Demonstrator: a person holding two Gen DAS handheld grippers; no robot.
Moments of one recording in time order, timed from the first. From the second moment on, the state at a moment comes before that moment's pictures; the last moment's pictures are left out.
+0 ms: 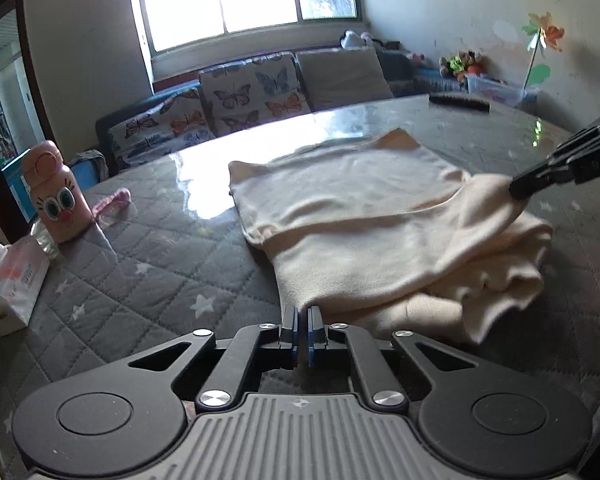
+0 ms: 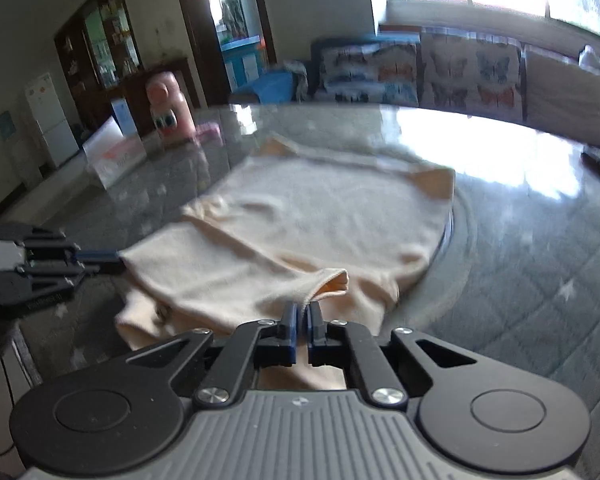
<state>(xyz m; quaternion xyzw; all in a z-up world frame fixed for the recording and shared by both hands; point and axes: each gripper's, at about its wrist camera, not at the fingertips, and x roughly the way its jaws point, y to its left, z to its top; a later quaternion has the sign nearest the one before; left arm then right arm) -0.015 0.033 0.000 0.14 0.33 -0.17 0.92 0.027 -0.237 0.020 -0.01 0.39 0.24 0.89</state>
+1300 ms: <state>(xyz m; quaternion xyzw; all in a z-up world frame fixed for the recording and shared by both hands) 0.048 0.013 0.006 0.10 0.34 -0.18 0.92 0.060 -0.230 -0.002 -0.05 0.39 0.25 0.88</state>
